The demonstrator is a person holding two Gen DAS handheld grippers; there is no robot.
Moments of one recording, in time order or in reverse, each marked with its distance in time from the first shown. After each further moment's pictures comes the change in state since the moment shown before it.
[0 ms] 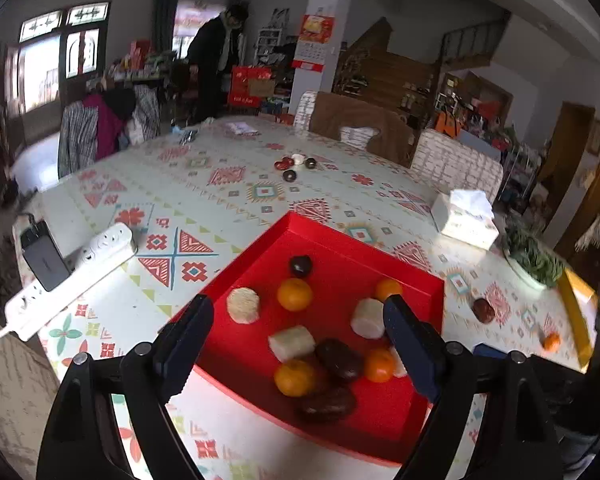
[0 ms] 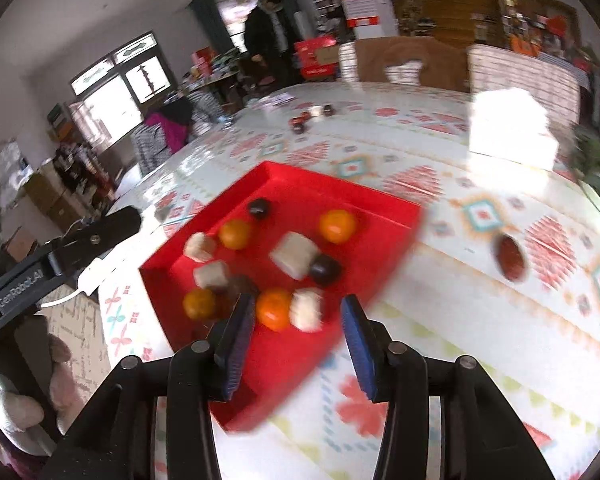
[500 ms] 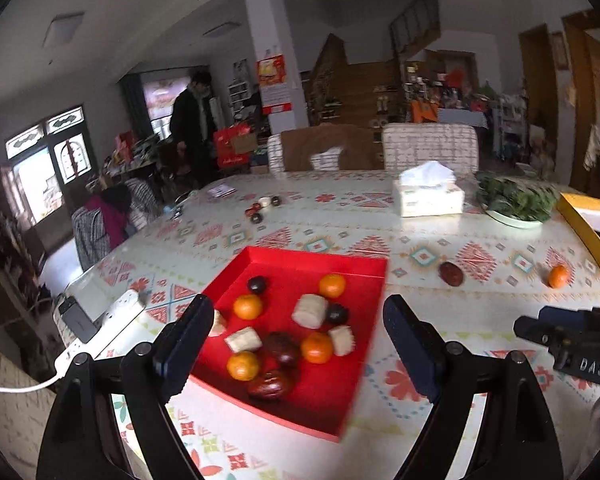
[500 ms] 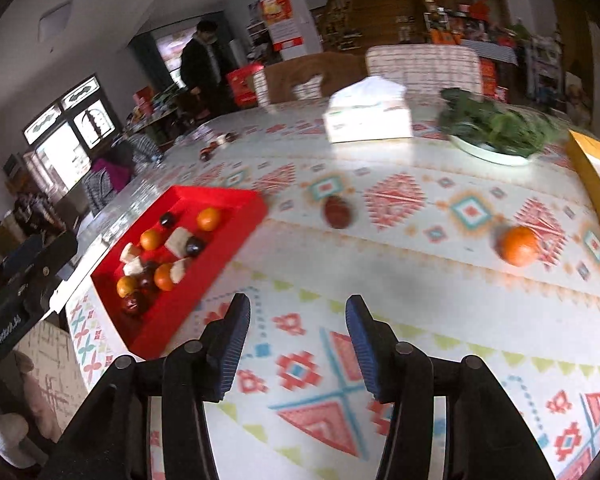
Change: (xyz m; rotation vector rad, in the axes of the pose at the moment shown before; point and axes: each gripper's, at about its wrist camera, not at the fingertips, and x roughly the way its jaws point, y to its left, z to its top) left arm -0.054 -0.121 -0.045 0.320 -0.153 0.114; right arm -0.090 -0.099 -0.054 0.157 -0.096 -0.150
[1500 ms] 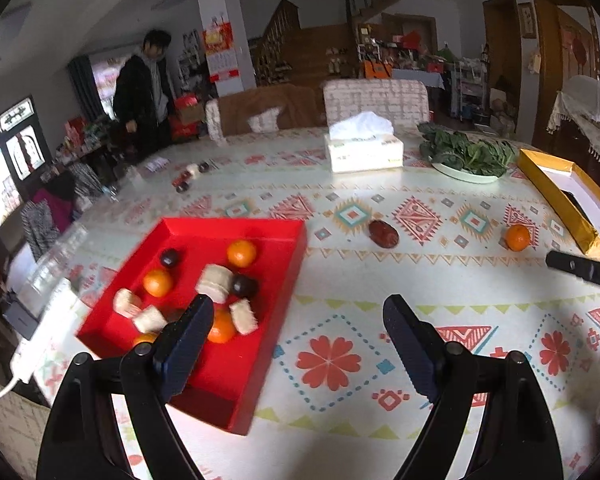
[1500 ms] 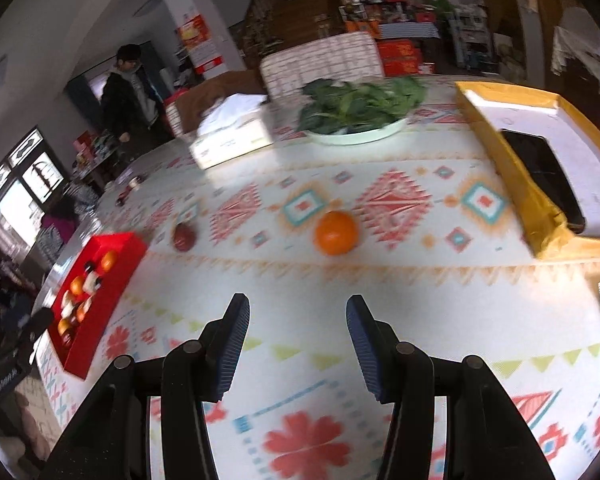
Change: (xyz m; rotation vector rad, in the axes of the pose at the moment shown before) left arm 0.038 -0.063 -0.009 0.054 0.160 -0.173; right arm -0.034 -0.137 -0.004 0.211 -0.038 -0.155
